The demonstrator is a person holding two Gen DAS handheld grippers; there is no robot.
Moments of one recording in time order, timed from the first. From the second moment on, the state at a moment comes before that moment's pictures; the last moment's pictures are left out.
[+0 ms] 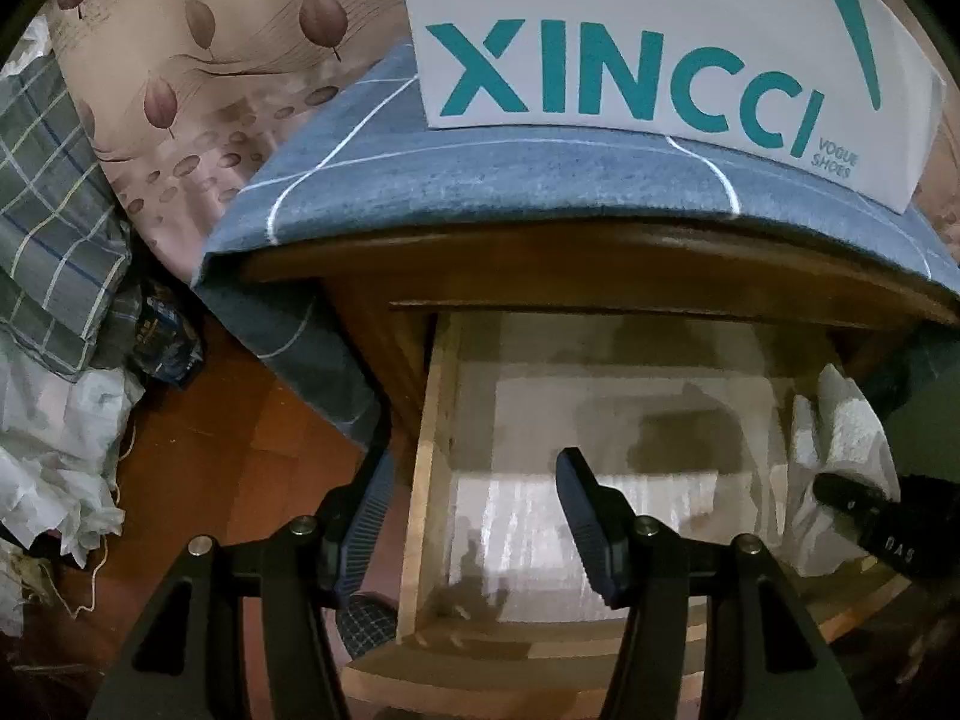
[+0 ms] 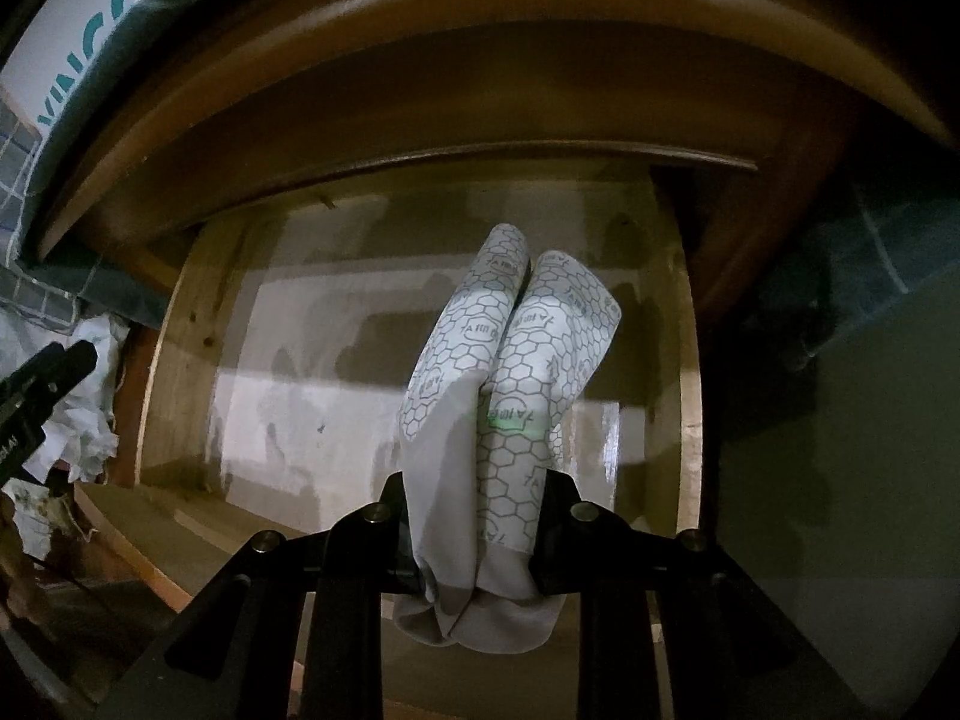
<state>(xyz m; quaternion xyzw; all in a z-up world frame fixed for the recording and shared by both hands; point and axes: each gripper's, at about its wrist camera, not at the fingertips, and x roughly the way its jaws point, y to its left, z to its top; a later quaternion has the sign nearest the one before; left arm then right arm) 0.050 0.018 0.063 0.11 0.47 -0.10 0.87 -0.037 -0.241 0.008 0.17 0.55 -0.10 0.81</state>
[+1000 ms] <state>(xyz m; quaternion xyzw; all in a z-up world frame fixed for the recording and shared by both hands) 0.046 0.013 0.064 0.12 0.47 -0.12 0.87 -0.051 -0.211 0.047 0.11 0.52 -0.09 0.84</state>
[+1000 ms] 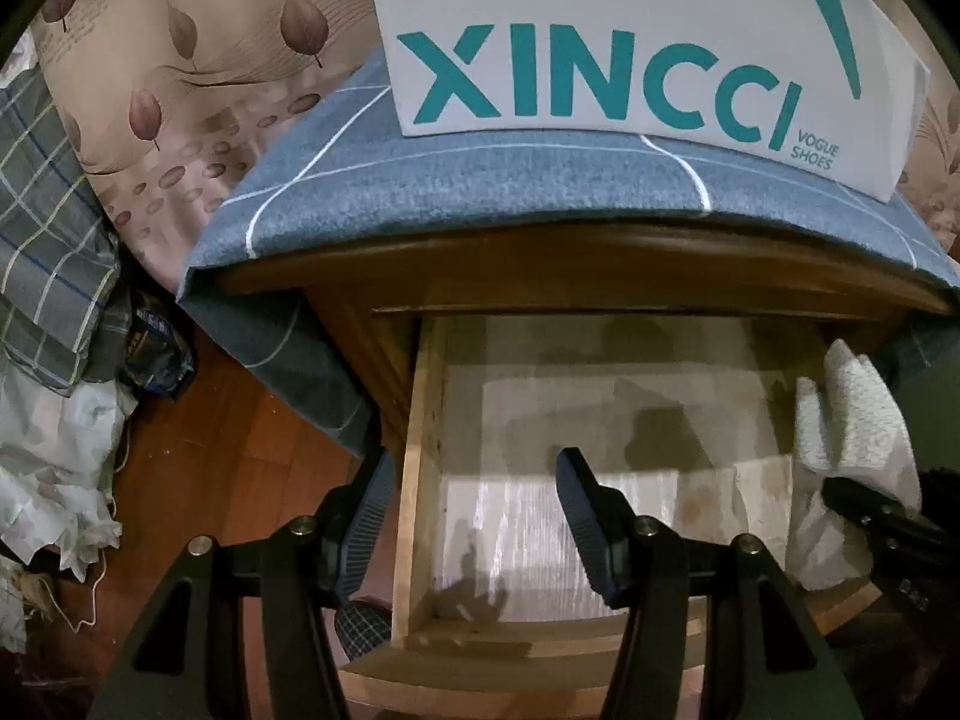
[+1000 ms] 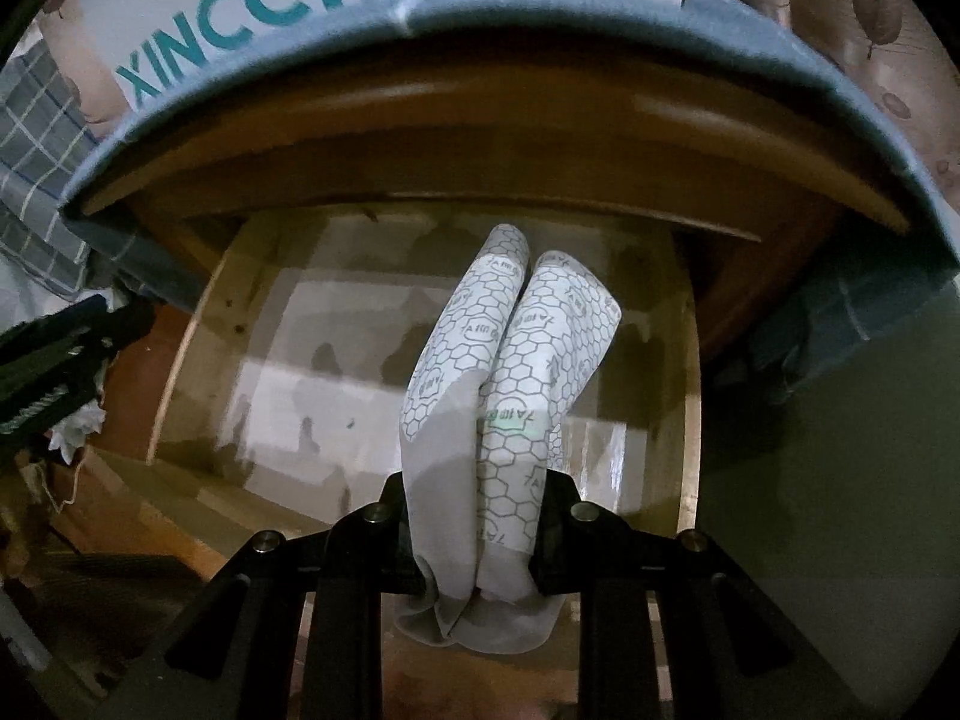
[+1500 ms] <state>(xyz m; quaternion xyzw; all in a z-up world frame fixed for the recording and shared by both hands) 0.053 0.025 0.063 0.10 0.49 -0.11 0.86 -0.072 -0.192 0.140 0.11 0.47 -0.06 0.87</state>
